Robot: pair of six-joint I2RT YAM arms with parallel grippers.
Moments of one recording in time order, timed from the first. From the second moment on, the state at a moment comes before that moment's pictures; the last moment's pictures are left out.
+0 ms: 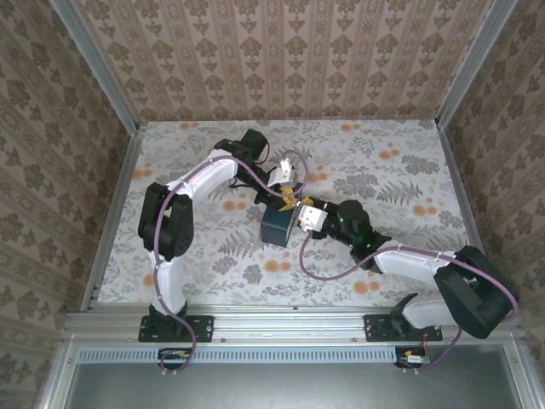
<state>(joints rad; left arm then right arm) -0.56 2.00 1.67 -0.98 0.89 1.09 0.61 1.33 0.47 0.56 -0.11 -0.75</state>
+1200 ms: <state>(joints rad) -0.56 2.00 1.67 -0.98 0.91 1.09 0.57 1.37 0.55 0.46 -0.15 -0.78</state>
